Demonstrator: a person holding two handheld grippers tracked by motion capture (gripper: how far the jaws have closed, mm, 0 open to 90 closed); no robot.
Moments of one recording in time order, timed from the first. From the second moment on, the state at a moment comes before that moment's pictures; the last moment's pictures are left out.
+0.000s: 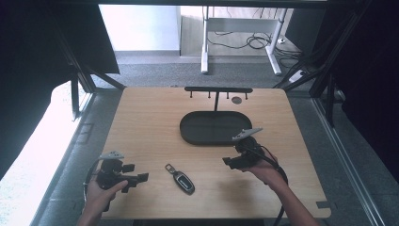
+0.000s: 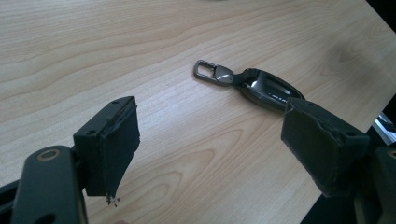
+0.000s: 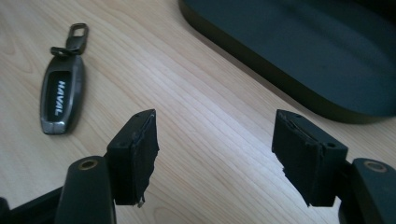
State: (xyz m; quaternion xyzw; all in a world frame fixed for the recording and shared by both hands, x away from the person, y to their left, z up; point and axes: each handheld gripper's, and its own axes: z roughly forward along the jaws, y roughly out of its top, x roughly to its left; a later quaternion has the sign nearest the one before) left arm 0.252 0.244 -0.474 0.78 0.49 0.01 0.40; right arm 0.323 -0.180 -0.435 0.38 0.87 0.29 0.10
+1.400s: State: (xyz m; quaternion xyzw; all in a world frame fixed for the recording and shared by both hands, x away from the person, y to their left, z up) left arm 0.252 0.243 -0.475 0.78 0.48 0.01 0.40; right arm 0.319 -0.055 -0.445 0.27 0.93 0.22 0.04
